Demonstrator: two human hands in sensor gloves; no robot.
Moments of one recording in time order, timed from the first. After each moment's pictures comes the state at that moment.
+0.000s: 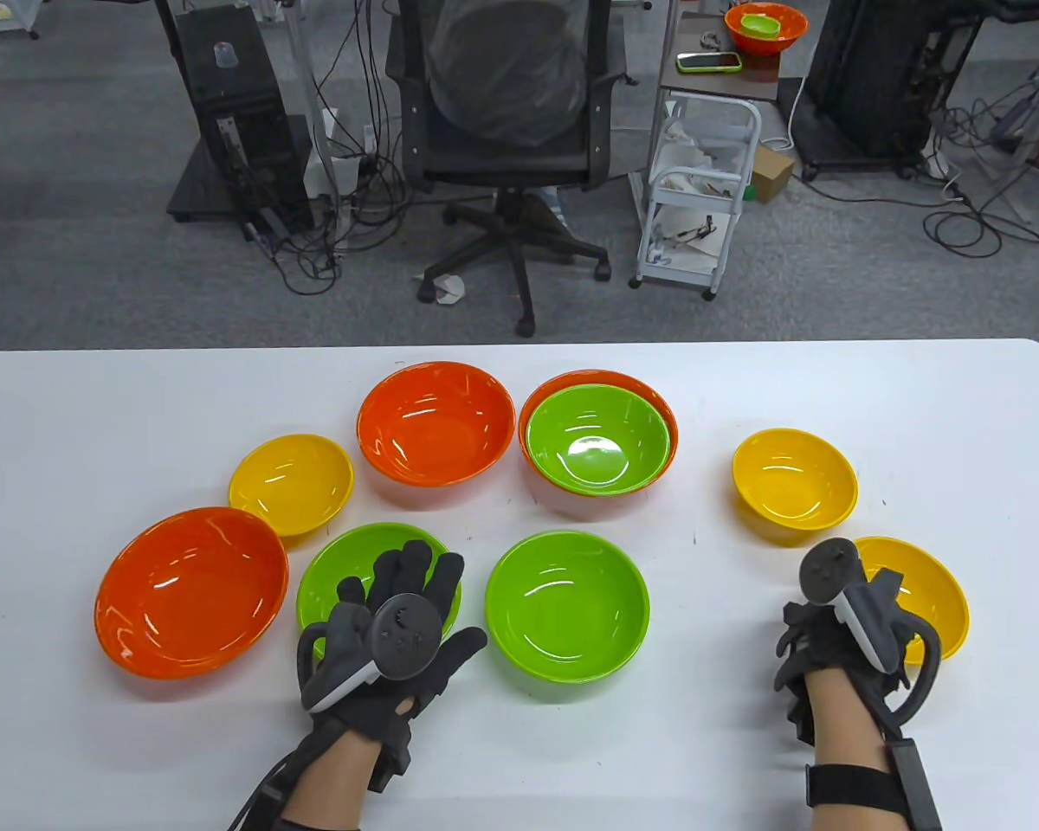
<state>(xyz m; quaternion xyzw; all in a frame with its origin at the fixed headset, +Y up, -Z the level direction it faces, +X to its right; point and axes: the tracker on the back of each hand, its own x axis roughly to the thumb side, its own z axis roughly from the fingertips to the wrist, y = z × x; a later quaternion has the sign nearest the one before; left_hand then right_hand) -0.165 -0.702 -0.296 -0.06 -0.14 0.13 0.98 0.291 -0.737 -0.338 -0.25 0.06 0.96 0.08</state>
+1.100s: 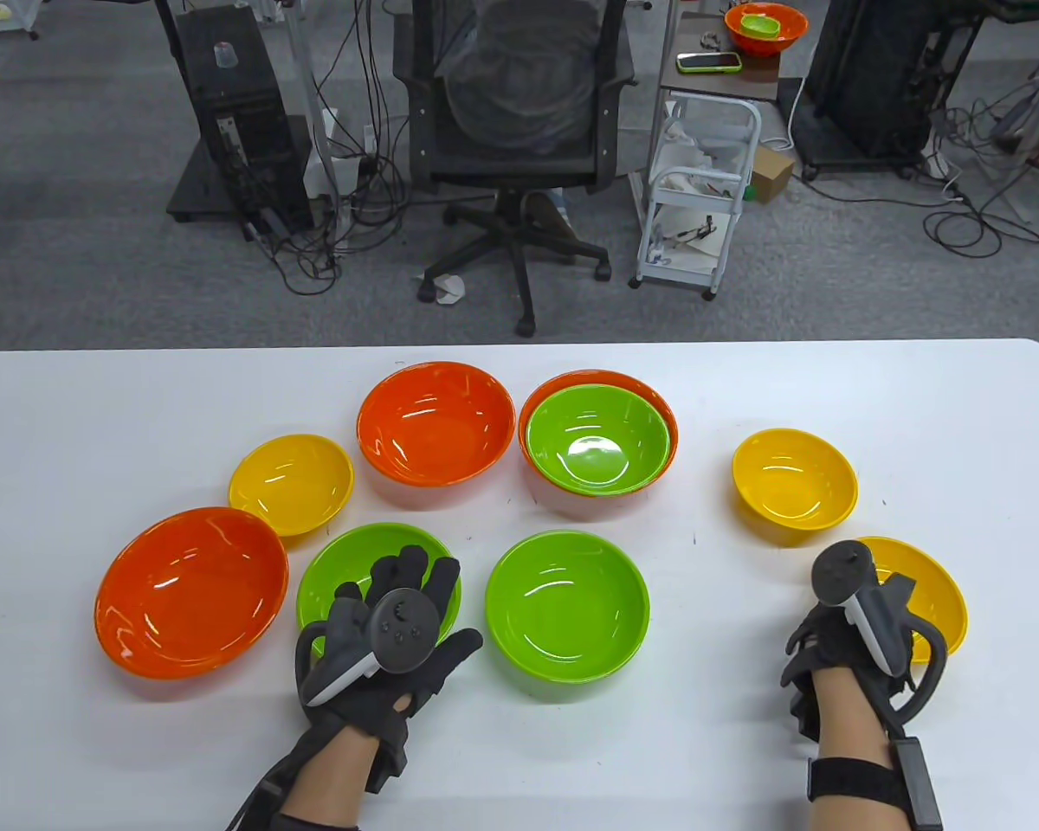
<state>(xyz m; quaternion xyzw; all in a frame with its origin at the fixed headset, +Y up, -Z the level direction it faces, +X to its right) -0.169 -0.707 -0.300 -0.09 -0.13 0.12 0.98 0.300 -0.738 -0.337 -0.27 0.02 0.96 0.09</state>
